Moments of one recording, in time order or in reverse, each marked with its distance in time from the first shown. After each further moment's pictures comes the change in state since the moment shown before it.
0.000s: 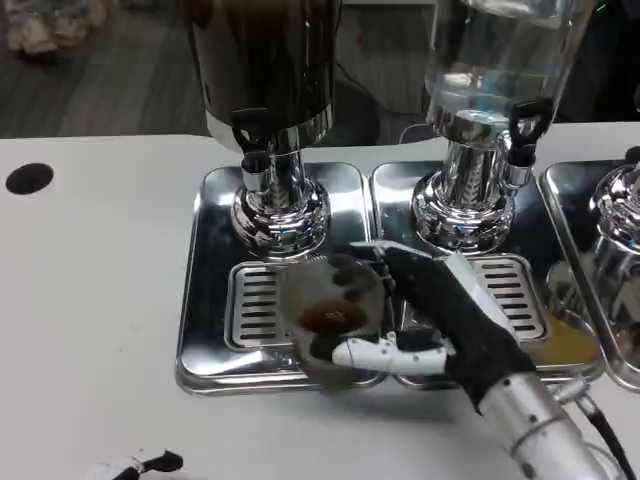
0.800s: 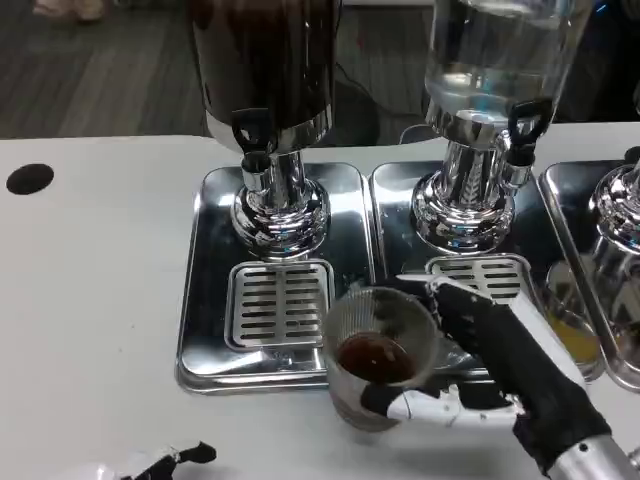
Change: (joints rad) left arm -0.070 0.022 -0.094 -0.008 0.042 0.097 -0.036; right arm 0.237 -0.085 -0.070 -0.176 0.115 -0.134 0.089
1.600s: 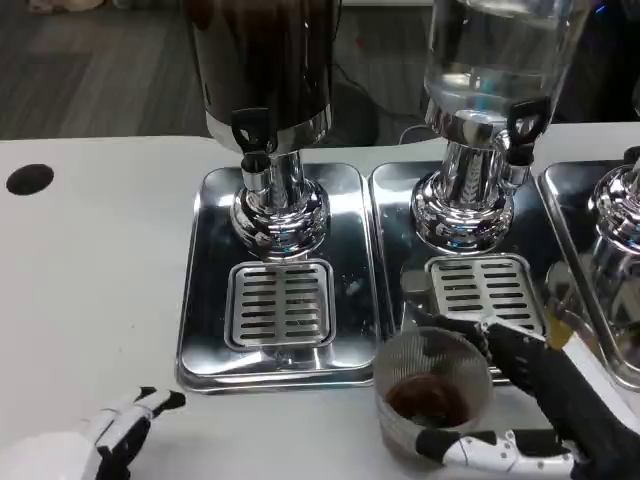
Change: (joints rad) left arm 0.040 -0.013 0.049 -0.134 0.118 0.016 0.079; right arm 0.065 -0.077 -0.094 0.203 0.043 -0.291 0.035
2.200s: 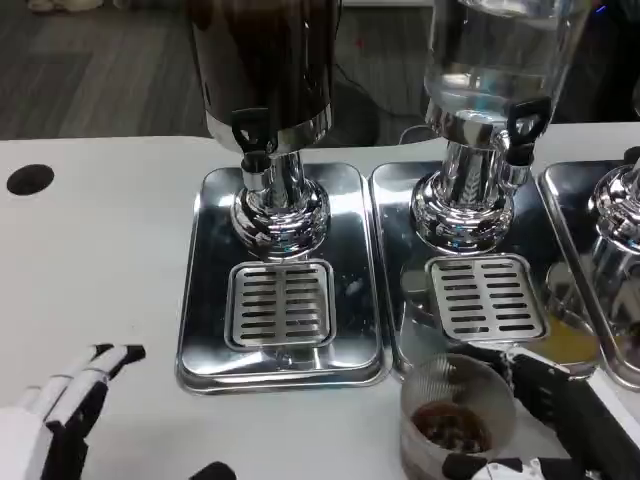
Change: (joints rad) left arm 0.050 -0.058 0.100 -0.108 -0.051 -0.046 0.031; right arm 0.009 0.000 -0.039 0.171 0.065 -0.137 0.045
